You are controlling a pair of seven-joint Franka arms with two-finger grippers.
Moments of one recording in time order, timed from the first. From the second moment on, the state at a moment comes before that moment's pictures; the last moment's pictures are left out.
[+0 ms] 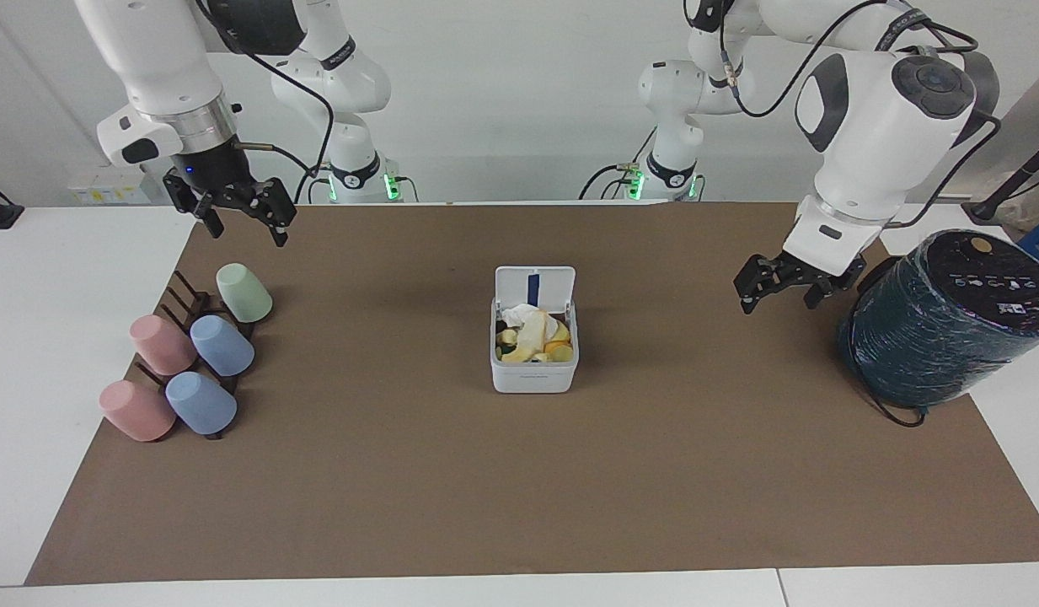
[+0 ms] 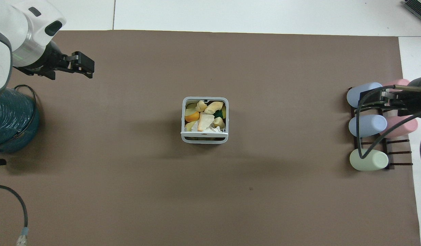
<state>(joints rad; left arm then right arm) -0.19 0.31 0.01 -1.28 0.01 1.61 -0.16 -0.08 -0.04 0.11 -1.63 -0.03 1.64 0.23</state>
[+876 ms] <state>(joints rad) -0.19 0.30 0.01 -1.28 0.01 1.61 -0.15 -0.03 -0.03 0.06 -1.61 -0.03 1.60 0.21</state>
